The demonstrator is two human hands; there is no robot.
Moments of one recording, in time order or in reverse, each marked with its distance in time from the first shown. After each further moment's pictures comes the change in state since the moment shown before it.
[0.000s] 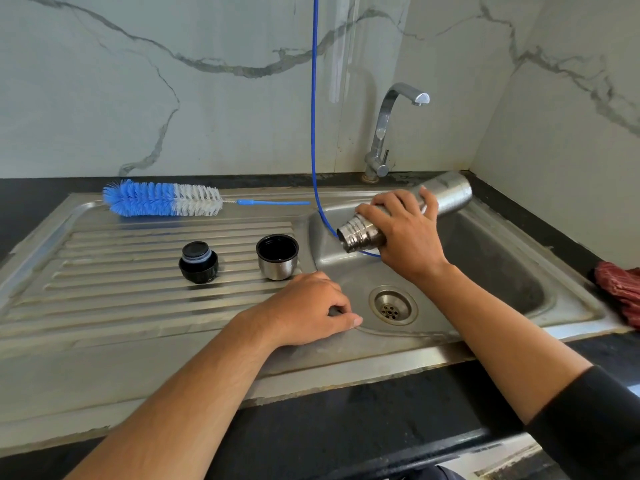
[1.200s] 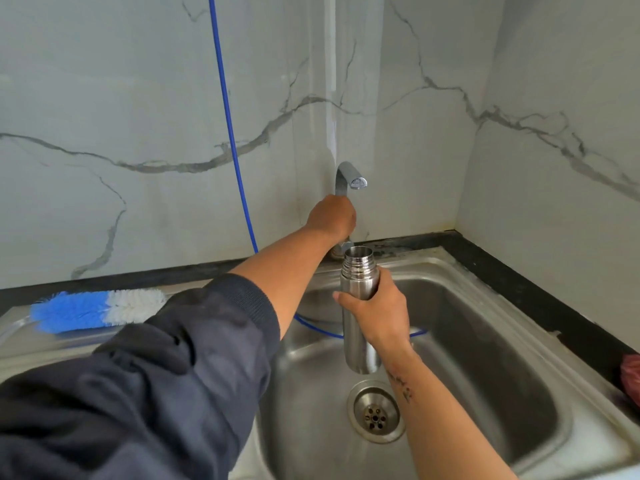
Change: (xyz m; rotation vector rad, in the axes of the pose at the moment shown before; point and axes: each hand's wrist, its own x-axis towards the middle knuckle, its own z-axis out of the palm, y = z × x) left_hand 0.347 -0.036 -0.117 0.123 0.425 -0.293; right_hand 0.032 0.056 0.049 1.008 -0.049 0.925
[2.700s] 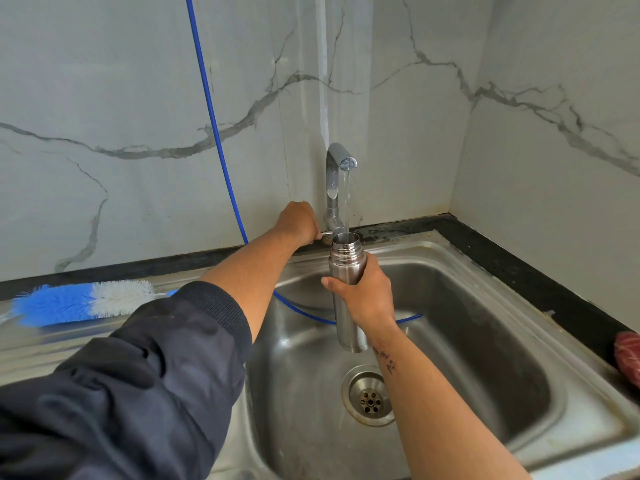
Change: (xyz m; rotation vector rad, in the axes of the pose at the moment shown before) left_hand -0.010 -0.048 0.017 -0.137 -0.155 -0.332; right_hand 0.015 0.008 0.014 0.055 -0.053 0.051
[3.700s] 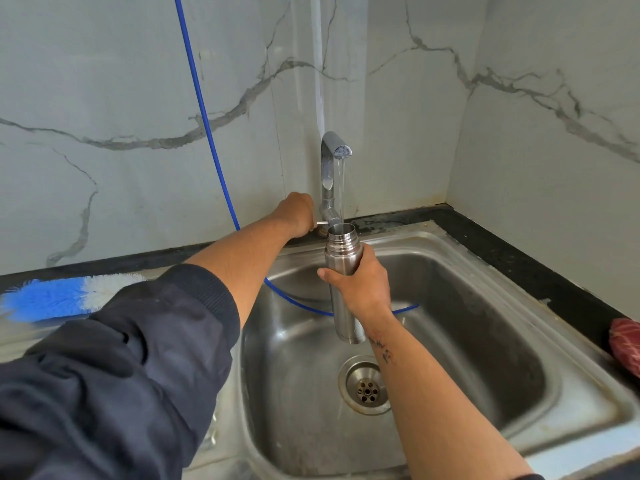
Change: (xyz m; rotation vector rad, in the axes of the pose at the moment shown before) left_hand -0.009 0.008 -0.007 0.201 -0.037 0.106; right_hand -0.001 -0.002 -0.001 0.018 -0.005 0.005
